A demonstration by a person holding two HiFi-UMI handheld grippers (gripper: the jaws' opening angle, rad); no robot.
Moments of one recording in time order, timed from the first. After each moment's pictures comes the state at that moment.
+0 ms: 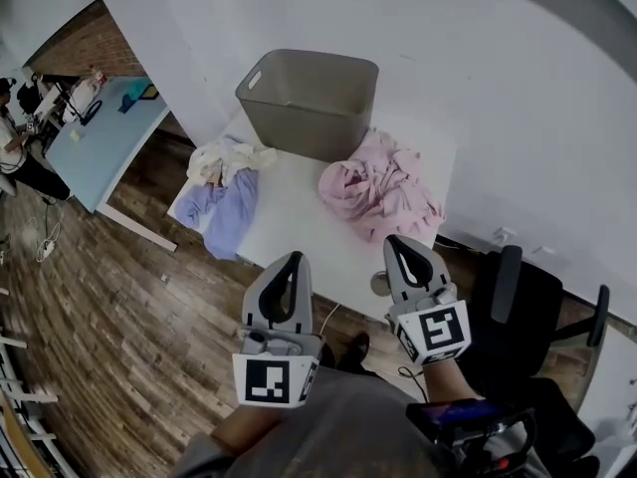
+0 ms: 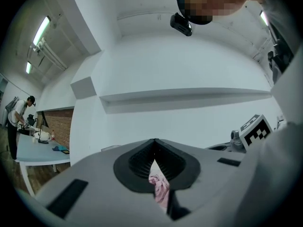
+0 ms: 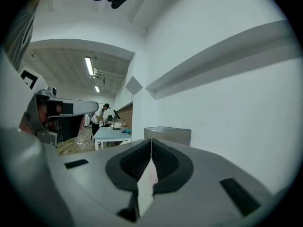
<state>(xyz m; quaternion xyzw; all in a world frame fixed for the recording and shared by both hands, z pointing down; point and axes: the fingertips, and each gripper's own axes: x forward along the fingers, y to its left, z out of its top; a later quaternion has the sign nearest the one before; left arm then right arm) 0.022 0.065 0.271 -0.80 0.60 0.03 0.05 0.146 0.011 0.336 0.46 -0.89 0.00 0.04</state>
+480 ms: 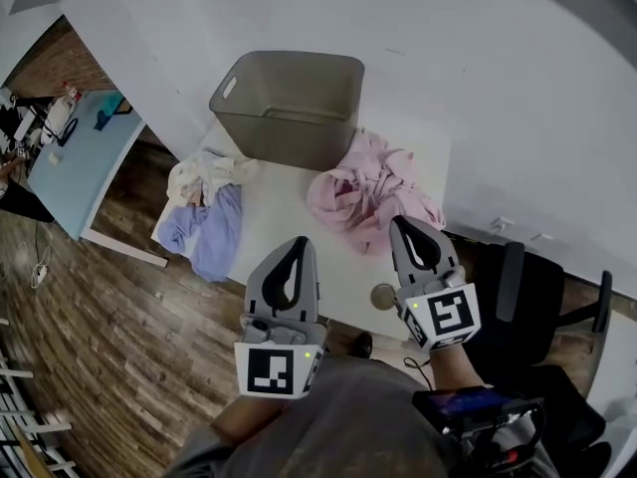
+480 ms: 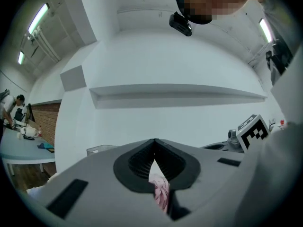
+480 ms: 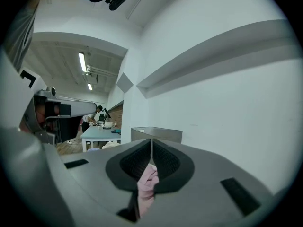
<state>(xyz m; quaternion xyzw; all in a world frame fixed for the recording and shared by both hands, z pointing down) 0.033 -0.015 0.280 -0.83 0.56 0.03 0.04 0.161 -0.060 0.337 0.50 -0.86 0.00 0.04</state>
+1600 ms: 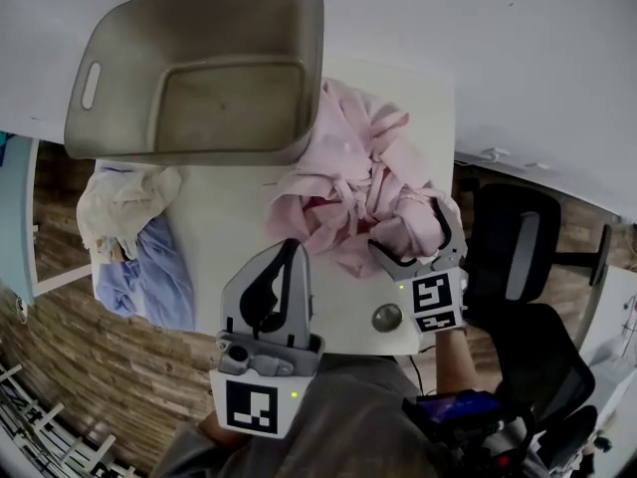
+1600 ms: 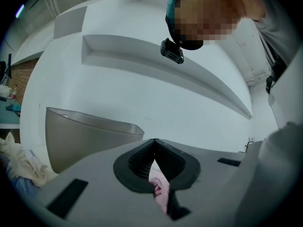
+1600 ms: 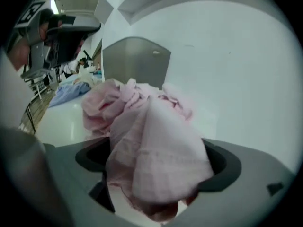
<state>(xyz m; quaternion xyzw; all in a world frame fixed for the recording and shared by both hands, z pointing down) 0.059 -0.193 0.380 -0.89 0.45 0.01 -0.08 0.219 -0.173 0.582 0.53 -0.76 0.13 0.35</state>
